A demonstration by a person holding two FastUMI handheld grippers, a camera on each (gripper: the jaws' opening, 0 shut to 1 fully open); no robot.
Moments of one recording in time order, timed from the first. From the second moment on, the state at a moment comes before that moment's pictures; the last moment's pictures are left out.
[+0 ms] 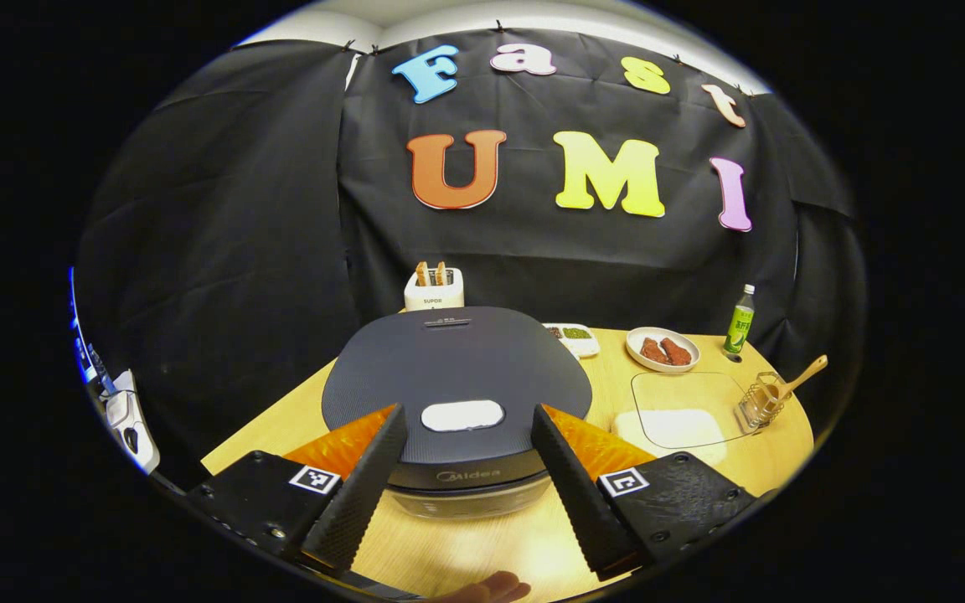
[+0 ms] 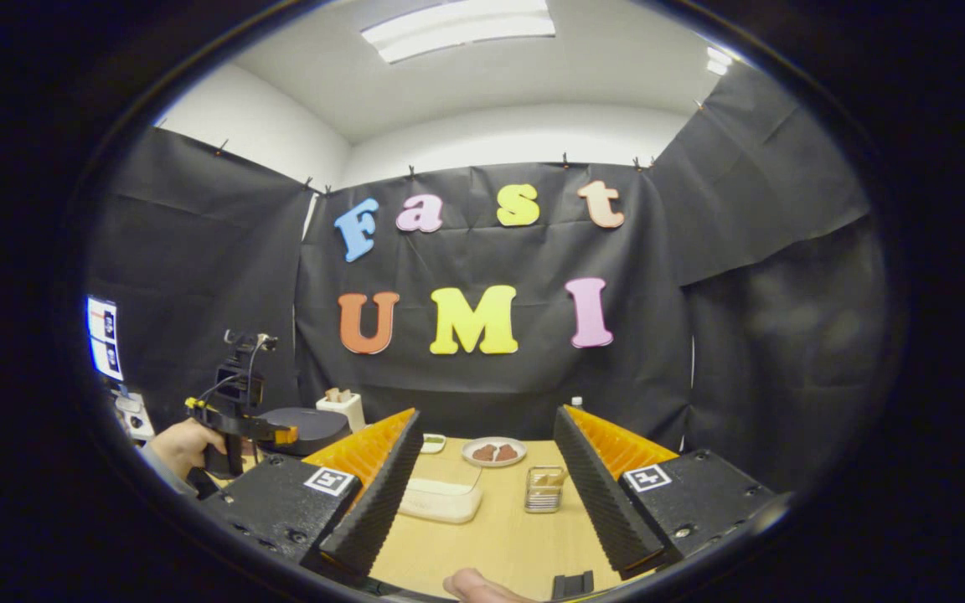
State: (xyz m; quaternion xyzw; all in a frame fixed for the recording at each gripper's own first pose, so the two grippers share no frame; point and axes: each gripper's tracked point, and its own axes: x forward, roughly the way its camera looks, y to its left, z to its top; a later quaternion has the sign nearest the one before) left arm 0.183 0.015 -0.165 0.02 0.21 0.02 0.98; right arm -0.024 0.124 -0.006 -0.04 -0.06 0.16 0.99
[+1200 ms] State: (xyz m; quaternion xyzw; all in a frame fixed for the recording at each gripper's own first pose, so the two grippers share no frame) left arm 0.124 -0.025 -0.094 0.04 0.10 0.02 0.99; right arm -0.002 0.120 -0.020 -0.03 -0.04 0.13 0.99
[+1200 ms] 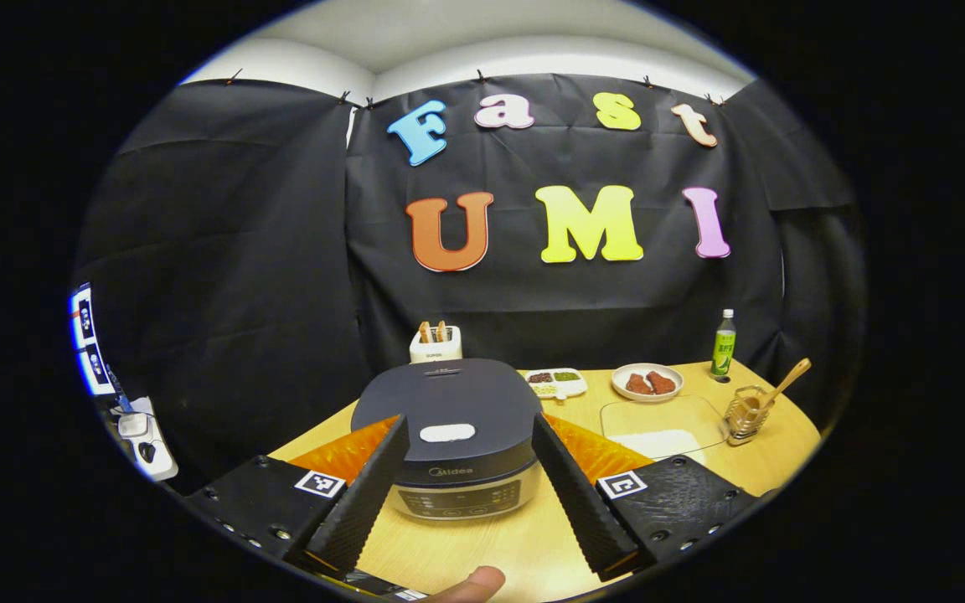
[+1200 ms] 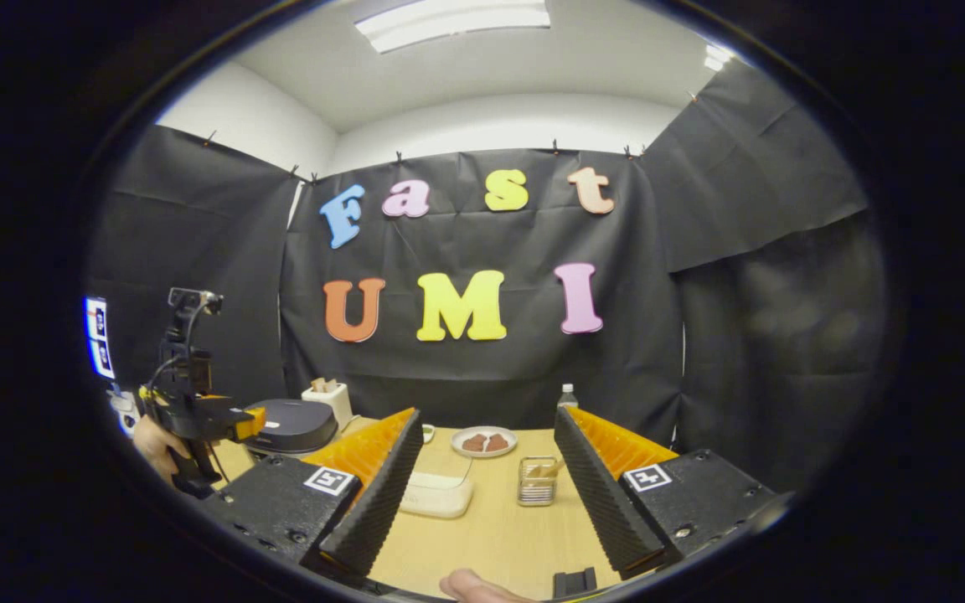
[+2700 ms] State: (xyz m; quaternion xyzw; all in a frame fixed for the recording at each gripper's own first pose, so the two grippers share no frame) left arm -0.040 -0.087 -0.008 0.04 -0.02 -0.04 1.00; right arm -0.025 0.098 0.002 -0.03 -0.06 0.13 0.99
